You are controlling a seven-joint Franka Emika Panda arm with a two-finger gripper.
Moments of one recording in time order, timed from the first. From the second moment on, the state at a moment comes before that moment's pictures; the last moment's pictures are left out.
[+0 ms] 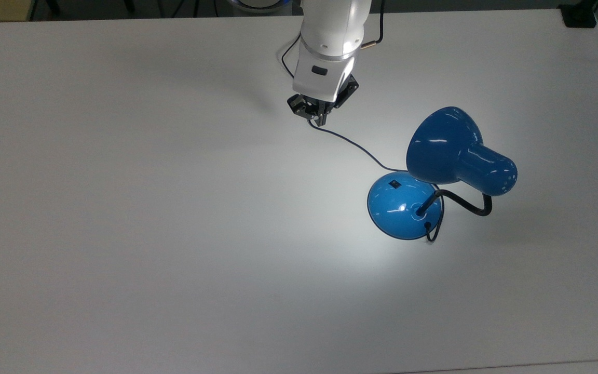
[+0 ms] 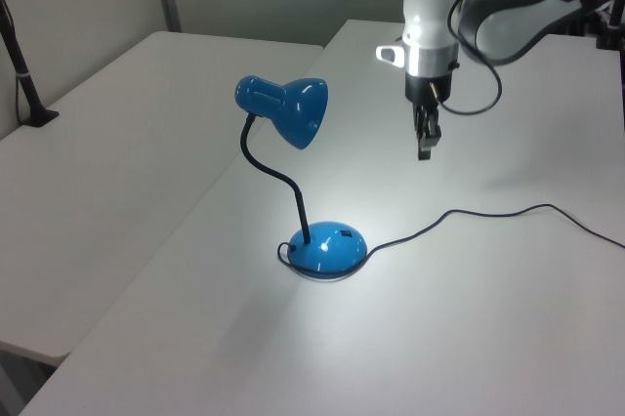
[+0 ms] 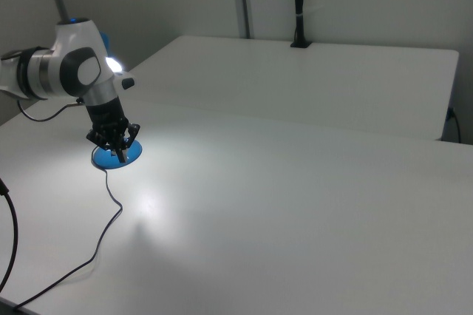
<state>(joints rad) 0.29 0.19 -0.01 -1.89 -0.04 2.08 -0.21</state>
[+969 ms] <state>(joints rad) 0.32 0.45 0.09 -1.81 -0.01 2.59 -0.27</state>
